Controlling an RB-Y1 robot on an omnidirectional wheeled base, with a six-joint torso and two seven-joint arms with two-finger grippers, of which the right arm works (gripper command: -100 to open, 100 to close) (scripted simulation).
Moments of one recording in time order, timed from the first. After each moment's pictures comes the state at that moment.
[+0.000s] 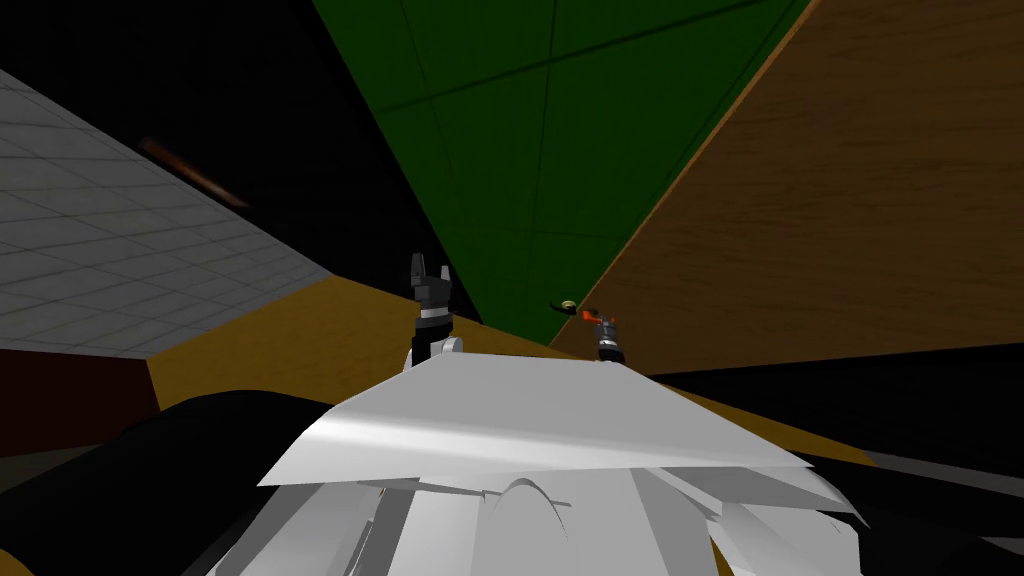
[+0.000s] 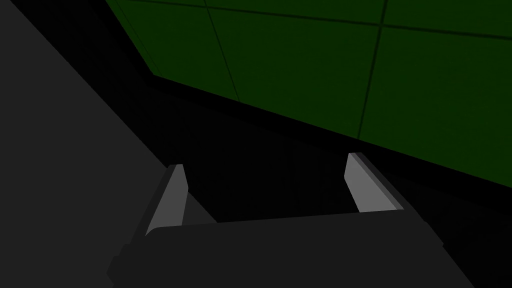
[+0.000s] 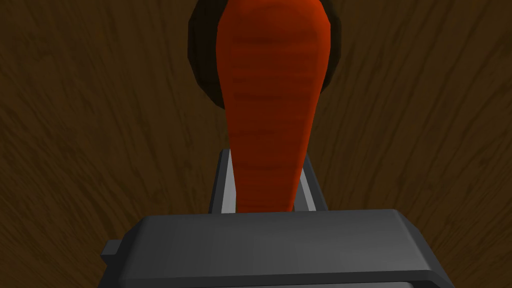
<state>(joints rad) -0.08 -0.29 -0.32 -0.50 0.06 -0.92 -0.27</state>
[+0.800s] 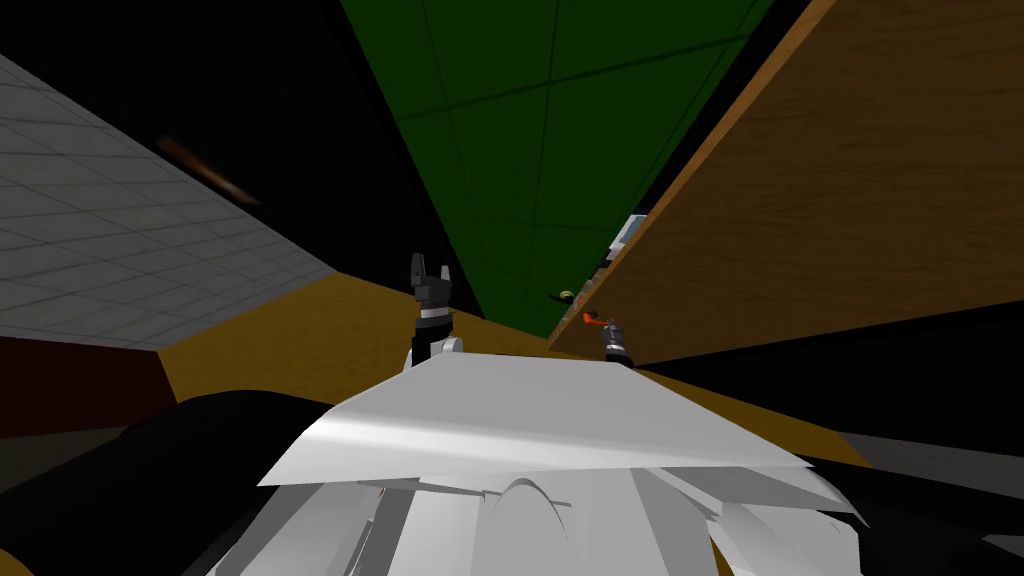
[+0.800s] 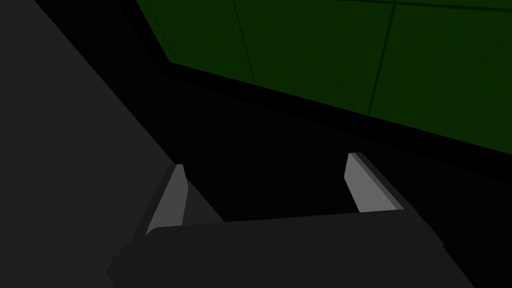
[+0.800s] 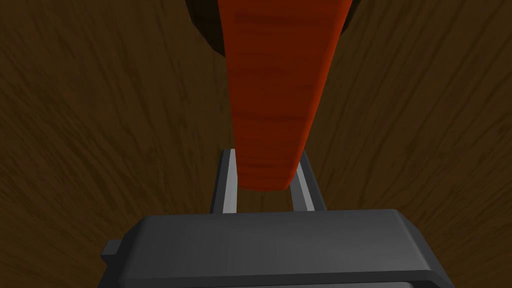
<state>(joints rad) -0.05 -0.33 -0.33 -0.48 0.07 -0.93 -0.30</state>
